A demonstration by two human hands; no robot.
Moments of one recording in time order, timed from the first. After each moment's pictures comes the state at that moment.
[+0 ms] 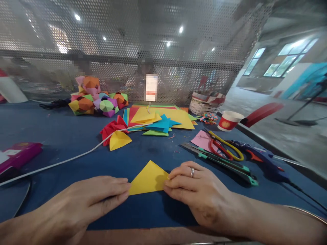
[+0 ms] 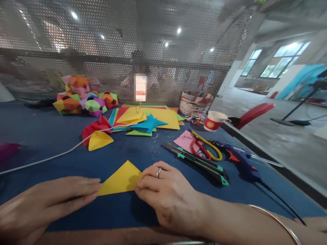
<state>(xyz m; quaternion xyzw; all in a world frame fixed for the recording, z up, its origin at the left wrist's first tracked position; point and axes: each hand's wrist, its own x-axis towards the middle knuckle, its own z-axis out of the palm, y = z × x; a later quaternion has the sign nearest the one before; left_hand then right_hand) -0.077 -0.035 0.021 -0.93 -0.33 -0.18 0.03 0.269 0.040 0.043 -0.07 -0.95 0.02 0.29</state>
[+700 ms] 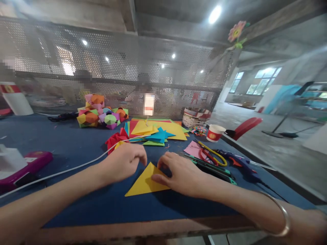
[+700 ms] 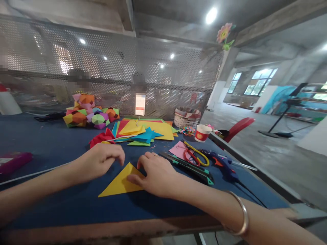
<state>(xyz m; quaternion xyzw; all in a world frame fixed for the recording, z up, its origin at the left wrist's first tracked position) 0.000 0.026 0.095 -0.86 -0.43 -0.26 -0.12 0.231 0.040 0.084 -0.39 -0.91 0.07 0.13</state>
